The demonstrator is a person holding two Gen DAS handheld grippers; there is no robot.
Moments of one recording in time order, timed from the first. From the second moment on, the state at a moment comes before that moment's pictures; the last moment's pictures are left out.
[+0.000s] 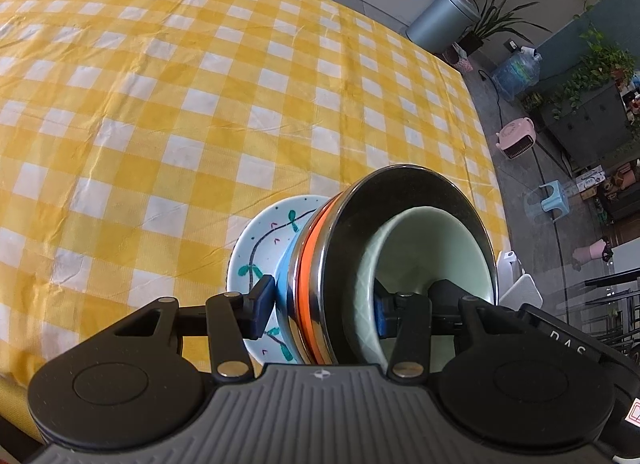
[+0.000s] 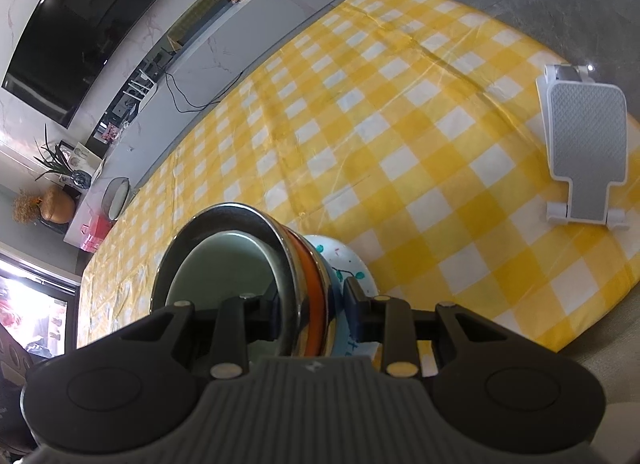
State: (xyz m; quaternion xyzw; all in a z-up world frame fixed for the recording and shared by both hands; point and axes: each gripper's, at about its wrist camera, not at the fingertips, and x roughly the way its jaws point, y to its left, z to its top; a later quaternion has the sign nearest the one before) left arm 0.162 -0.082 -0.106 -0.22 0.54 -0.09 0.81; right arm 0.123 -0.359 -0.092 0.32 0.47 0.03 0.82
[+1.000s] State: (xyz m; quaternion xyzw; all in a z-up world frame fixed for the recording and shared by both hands) left arm 0.160 -0.074 -0.104 -0.24 0.53 -0.09 0.81; right arm 0.122 -0.356 -0.096 0.33 0.46 0.06 0.82
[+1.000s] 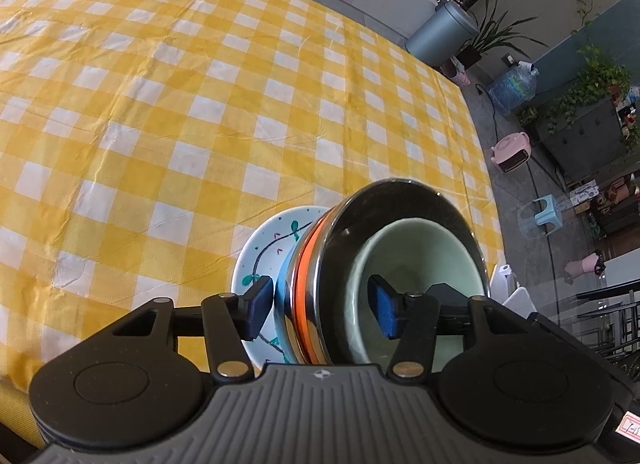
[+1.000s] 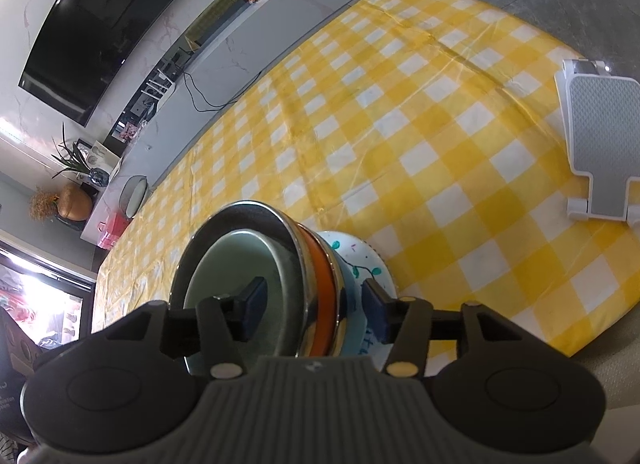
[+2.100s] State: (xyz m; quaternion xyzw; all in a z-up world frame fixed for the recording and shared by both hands) left arm 0.162 -0.068 -0.101 -0.24 0.53 -0.10 0.81; right arm 0.125 -0.360 -0.098 0.34 0.45 0.03 0.82
